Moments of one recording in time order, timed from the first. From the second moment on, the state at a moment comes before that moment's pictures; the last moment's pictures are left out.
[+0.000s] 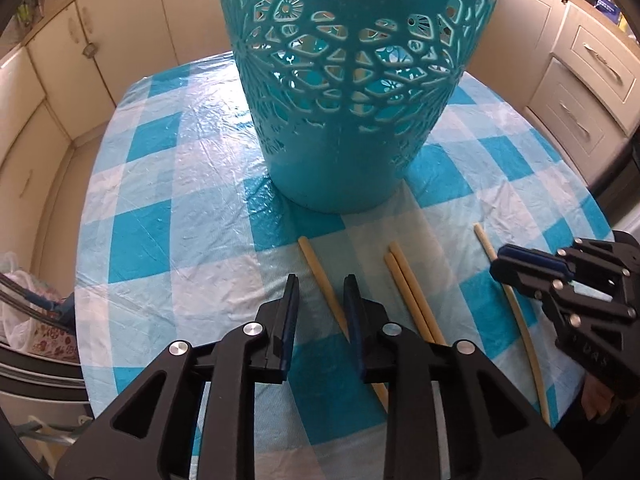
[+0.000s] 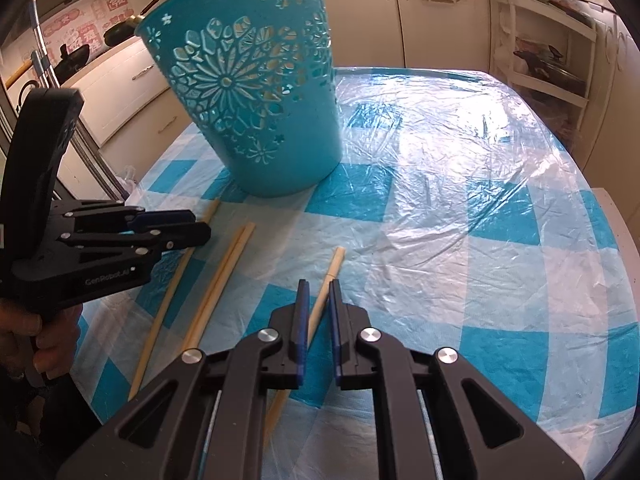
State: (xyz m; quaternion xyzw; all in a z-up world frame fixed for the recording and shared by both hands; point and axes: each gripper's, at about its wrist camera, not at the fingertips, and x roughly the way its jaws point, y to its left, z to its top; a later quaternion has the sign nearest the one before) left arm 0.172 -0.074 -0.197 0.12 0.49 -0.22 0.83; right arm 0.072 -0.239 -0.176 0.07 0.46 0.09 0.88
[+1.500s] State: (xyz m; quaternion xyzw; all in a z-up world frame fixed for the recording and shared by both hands) left arm 0.143 -0.065 -0.192 0.11 0.47 -0.24 0.84; right arm 0.071 -0.235 -0.176 0.07 0.44 0.09 0.89
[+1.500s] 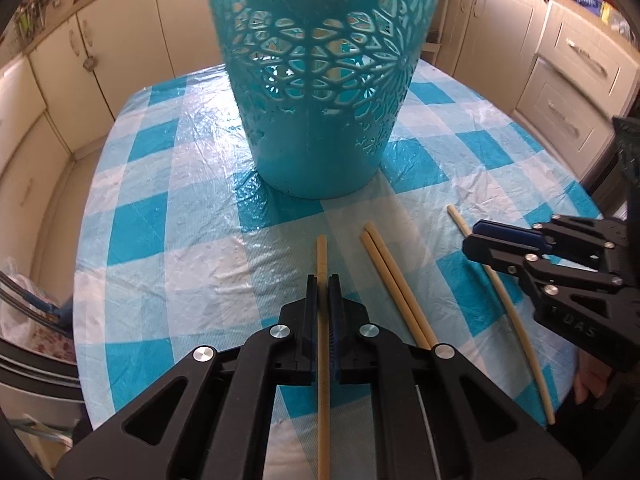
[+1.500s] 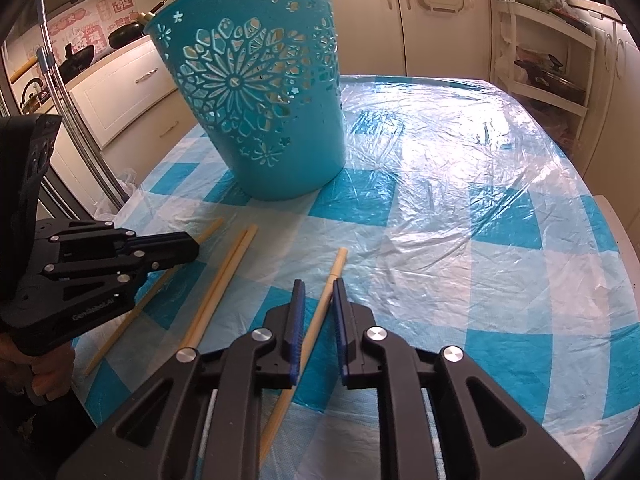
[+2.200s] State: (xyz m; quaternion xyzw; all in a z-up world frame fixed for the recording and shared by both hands) left arm 0.112 -0.034 -0.104 0.03 0.40 -0.31 0.86; right arm 0.071 -0.246 -0.177 0.10 0.44 0.10 0.89
